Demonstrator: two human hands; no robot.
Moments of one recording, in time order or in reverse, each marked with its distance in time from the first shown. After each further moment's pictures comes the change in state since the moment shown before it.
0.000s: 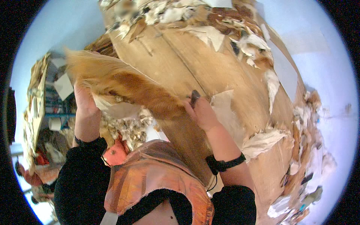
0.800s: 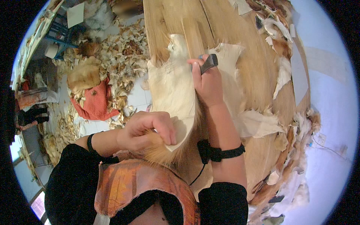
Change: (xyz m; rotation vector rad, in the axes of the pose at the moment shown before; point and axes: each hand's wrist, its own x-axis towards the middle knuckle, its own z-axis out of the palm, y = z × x) left_hand -0.282 -0.189 0.124 0.417 -0.481 -0.090; right_hand -0.089 0.025 -0.020 -0.135 0.015 -0.316
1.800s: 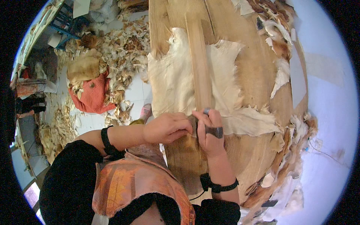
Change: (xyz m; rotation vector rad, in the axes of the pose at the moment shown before) left_hand -0.002 -0.090 0.052 0.672 -0.026 -0.022; right_hand -0.151 -0.048 -0.064 0.001 -0.148 0.089
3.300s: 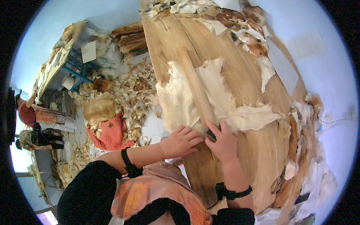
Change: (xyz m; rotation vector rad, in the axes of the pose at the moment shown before) left_hand -0.015 0.025 0.018 0.726 -0.203 0.135; right_hand -0.045 -0.010 -0.015 -0.398 0.021 0.166
